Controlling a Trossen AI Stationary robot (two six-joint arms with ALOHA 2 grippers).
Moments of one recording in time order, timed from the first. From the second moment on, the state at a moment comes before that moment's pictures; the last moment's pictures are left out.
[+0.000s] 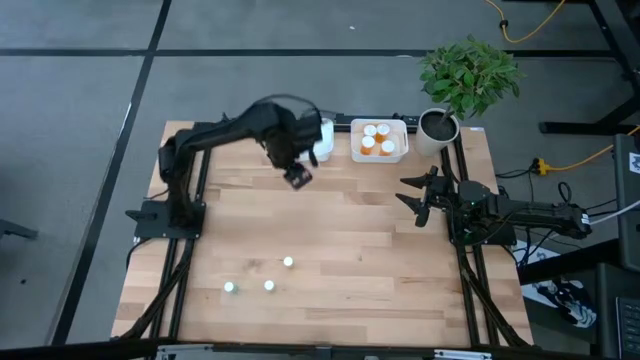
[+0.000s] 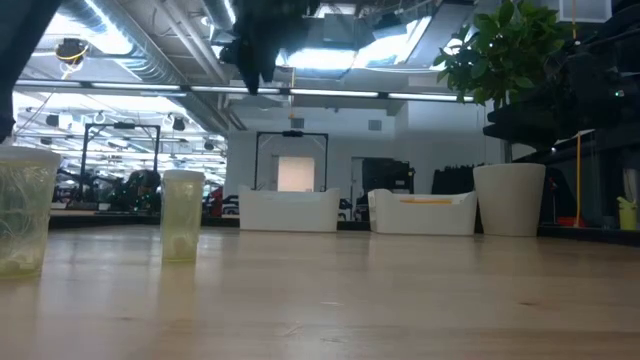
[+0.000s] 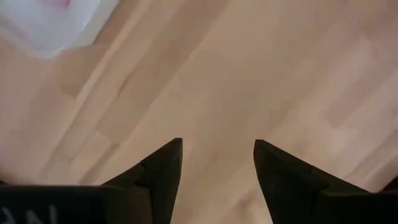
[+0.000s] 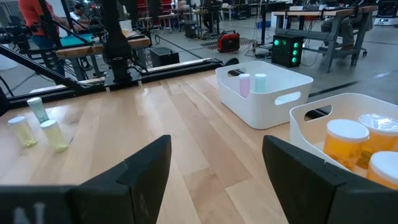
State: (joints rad) left arm 0.29 1.86 1.99 -1.57 0.06 -0.40; right arm -0.12 0.15 0.01 0.04 0.21 0.13
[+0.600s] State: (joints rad) left arm -0.30 1.63 1.63 -1.51 -0.10 -1.11; right arm -0.12 0.15 0.01 0.04 0.21 0.12
